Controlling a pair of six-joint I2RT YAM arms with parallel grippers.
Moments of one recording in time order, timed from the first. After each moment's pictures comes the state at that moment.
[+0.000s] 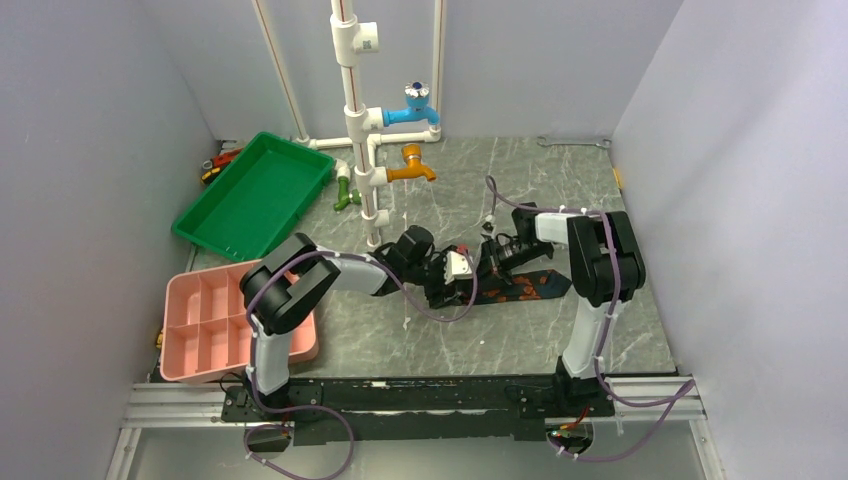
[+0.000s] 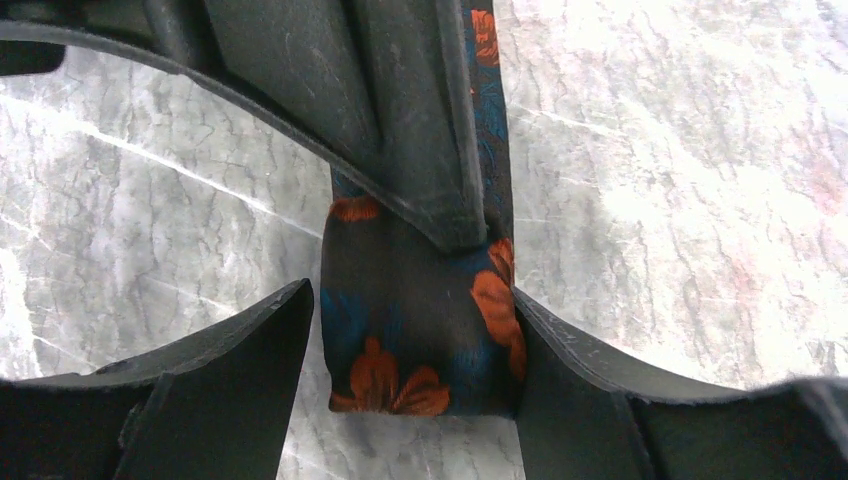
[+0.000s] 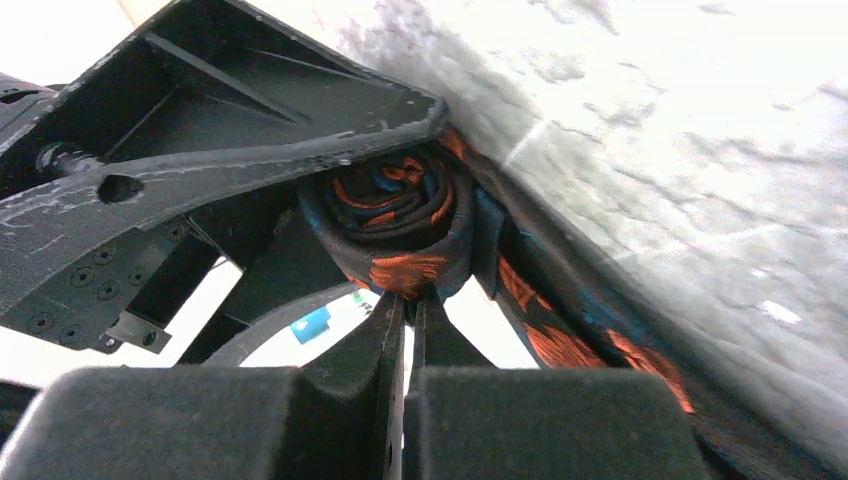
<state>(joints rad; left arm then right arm) -0.83 1.95 0.99 0.33 0.57 0.45 0.17 1.93 1.04 -0.68 -0.97 0.10</state>
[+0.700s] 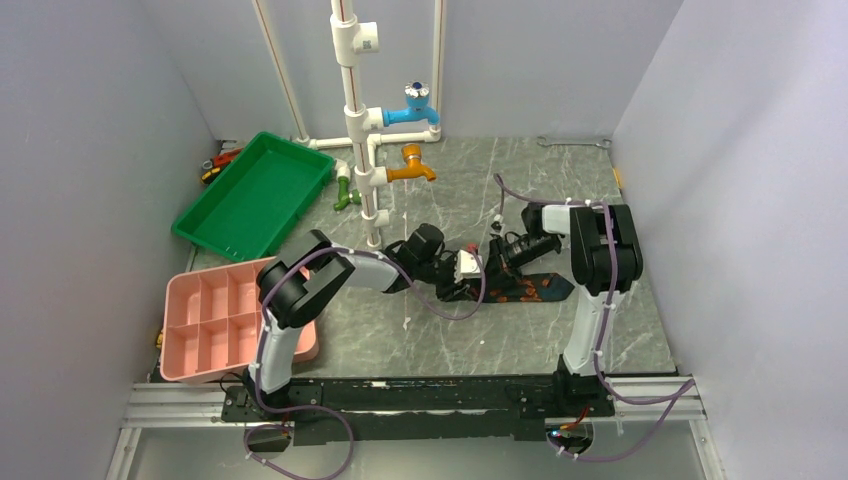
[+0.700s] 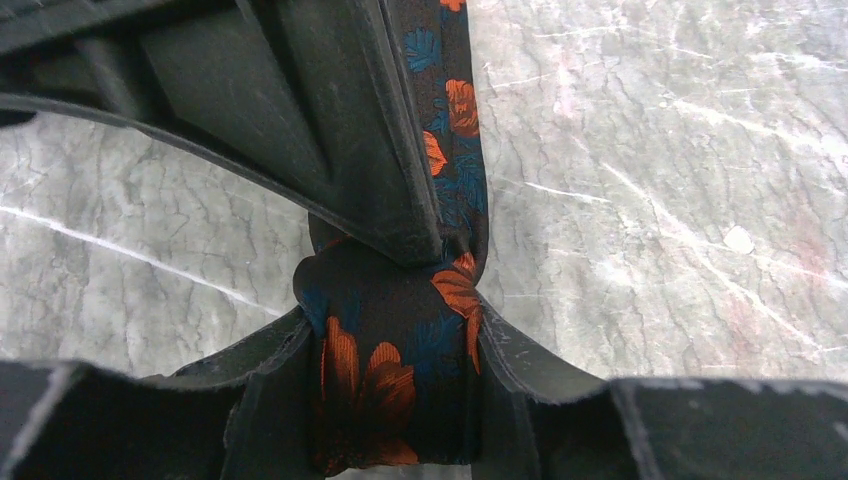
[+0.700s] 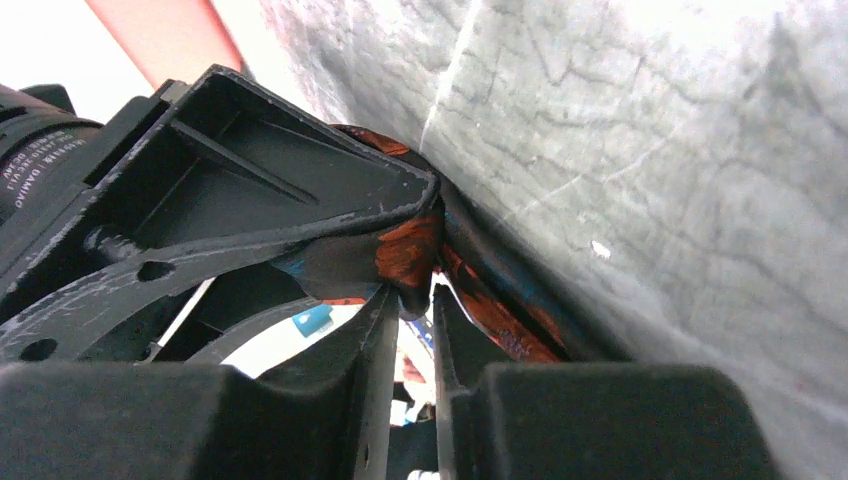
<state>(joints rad) -0.84 2.05 1.08 0.39 0.69 0.43 0.08 2.05 1.15 -0.87 -0.97 -0.02</state>
